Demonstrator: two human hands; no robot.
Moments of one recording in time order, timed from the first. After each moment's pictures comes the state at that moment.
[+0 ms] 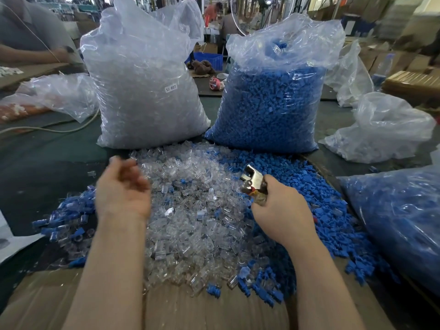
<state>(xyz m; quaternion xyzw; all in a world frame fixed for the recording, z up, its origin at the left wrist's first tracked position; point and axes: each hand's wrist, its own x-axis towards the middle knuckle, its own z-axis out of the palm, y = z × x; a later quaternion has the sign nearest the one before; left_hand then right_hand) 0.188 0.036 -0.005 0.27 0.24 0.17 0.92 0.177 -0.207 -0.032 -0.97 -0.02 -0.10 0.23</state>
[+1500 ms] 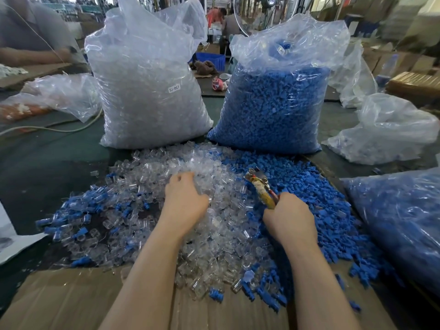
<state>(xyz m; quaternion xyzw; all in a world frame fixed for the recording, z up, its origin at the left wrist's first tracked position) 0.196 -0.021 -0.033 0.92 0.07 0.00 0.39 0.186 -0.208 -0.044 -0.95 0.21 0.02 0.23</state>
